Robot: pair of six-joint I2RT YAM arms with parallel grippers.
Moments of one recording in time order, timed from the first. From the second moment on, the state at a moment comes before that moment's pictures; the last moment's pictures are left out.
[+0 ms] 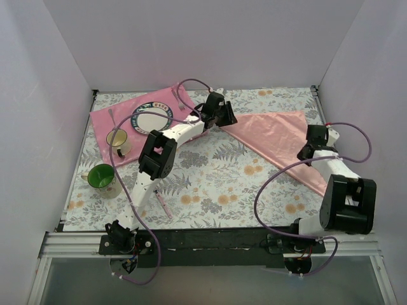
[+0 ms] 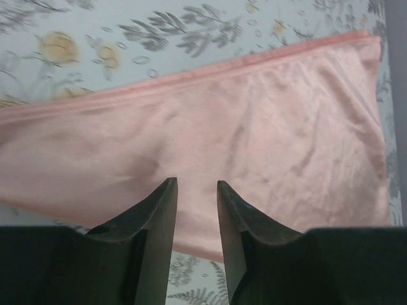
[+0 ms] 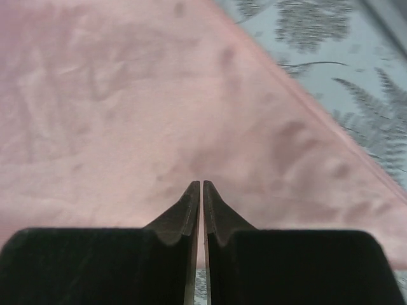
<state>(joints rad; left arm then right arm) -0.59 2.52 2.11 -0.16 0.12 -0.64 -0.16 1.37 0.75 -0.32 0.35 0.52</state>
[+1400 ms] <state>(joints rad) -0.75 2.51 1.99 -0.08 0.39 -0.73 -0.07 1.99 1.41 -0.08 0.33 0.44</state>
